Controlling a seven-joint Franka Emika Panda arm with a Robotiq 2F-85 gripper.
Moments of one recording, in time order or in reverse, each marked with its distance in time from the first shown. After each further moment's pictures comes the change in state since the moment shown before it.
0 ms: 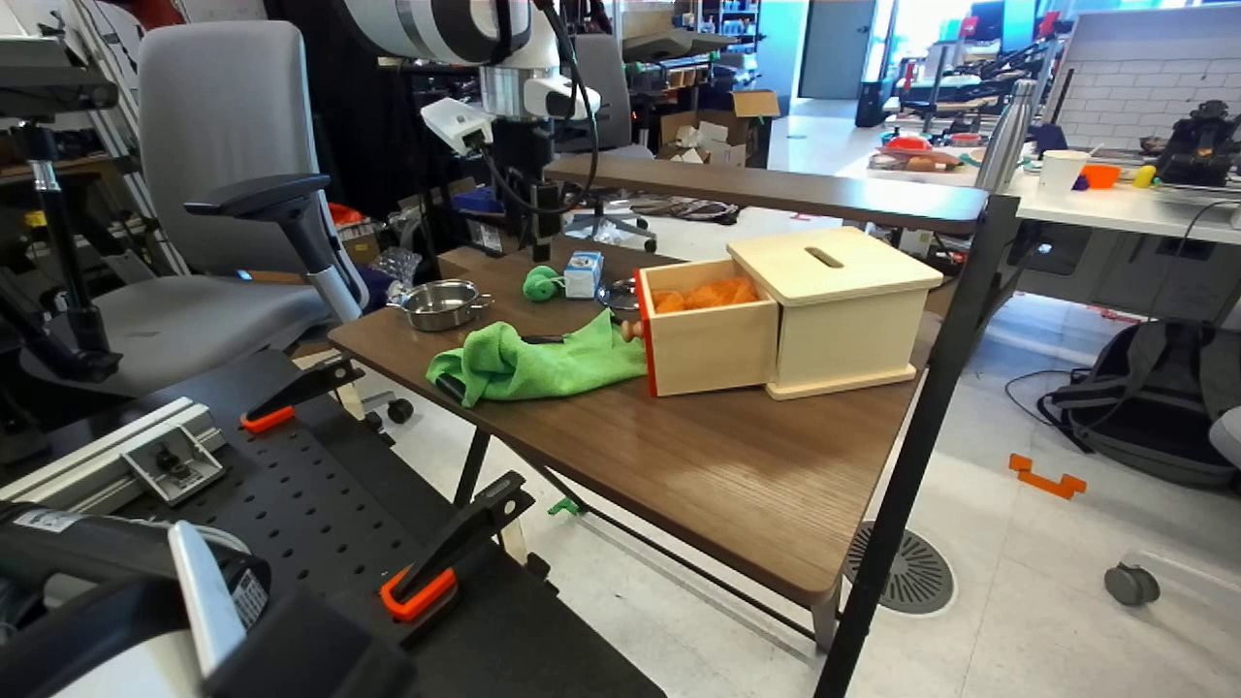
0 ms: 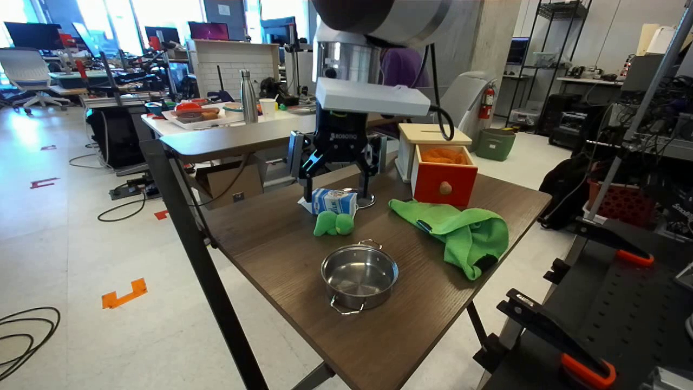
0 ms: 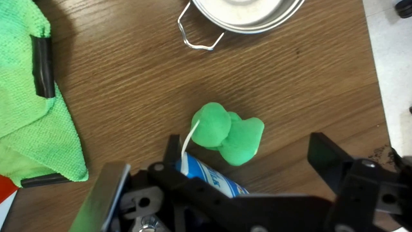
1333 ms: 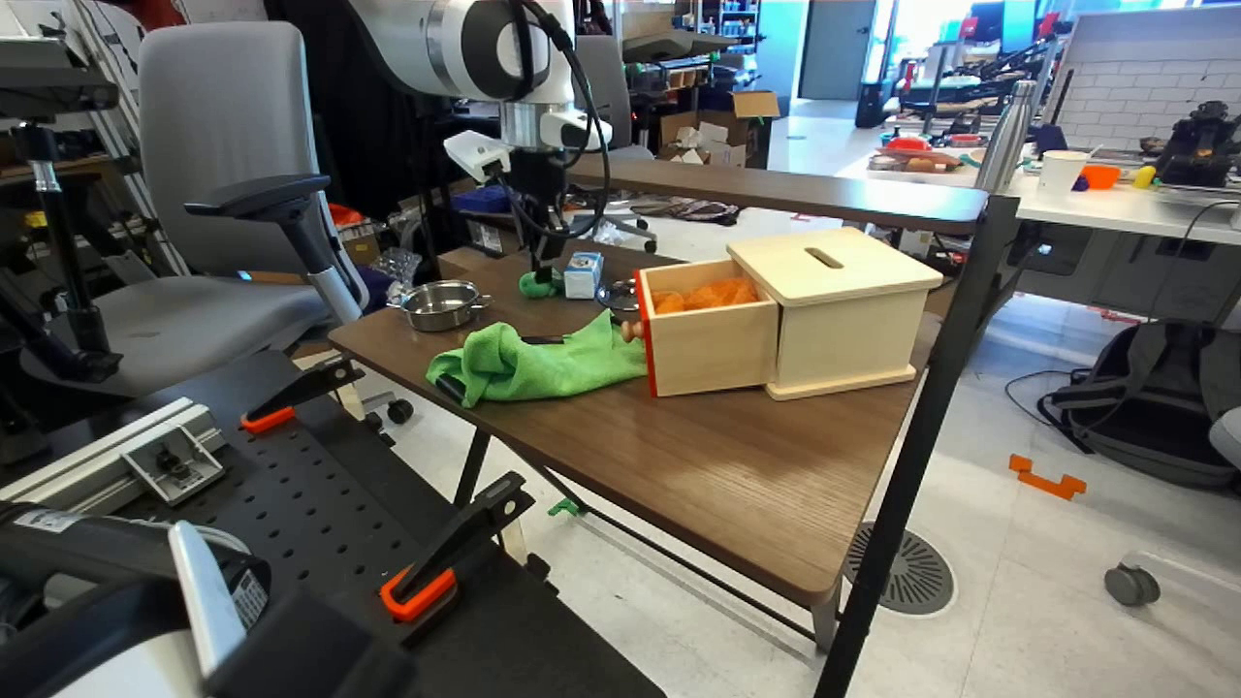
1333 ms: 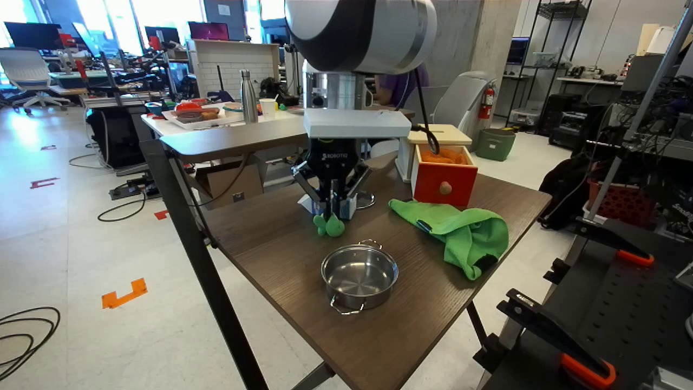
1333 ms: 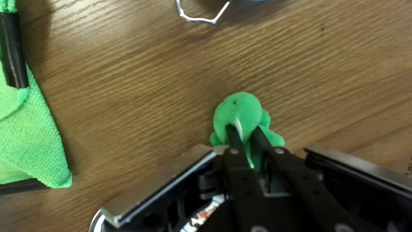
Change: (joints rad) arm 0.033 0.125 -0.041 0.136 -0.010 -0.045 0.037
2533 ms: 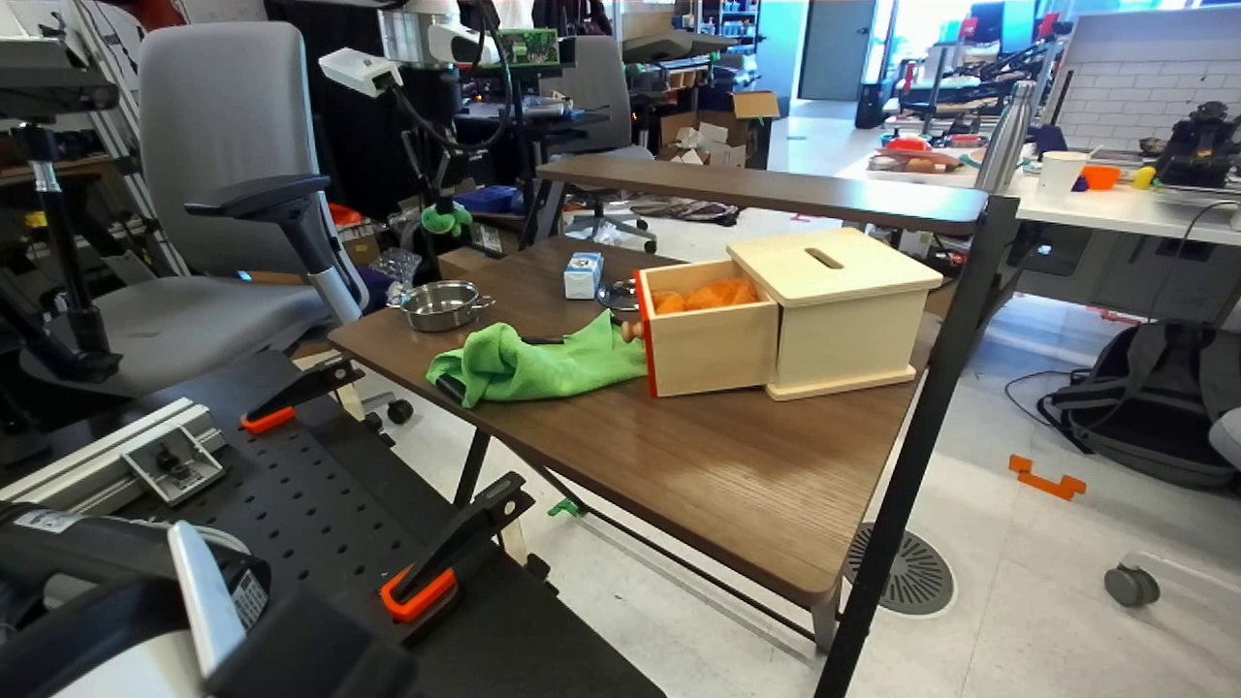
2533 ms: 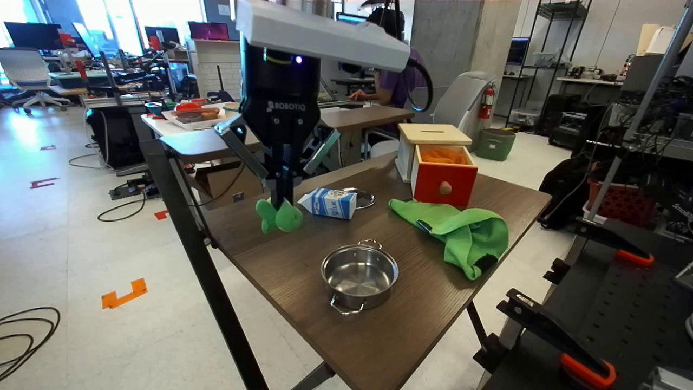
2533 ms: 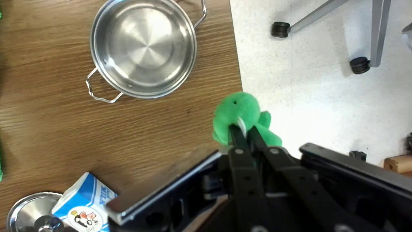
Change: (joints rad) arm 0.100 -0.249 0.097 -0.185 -0.023 -0.014 -0.035
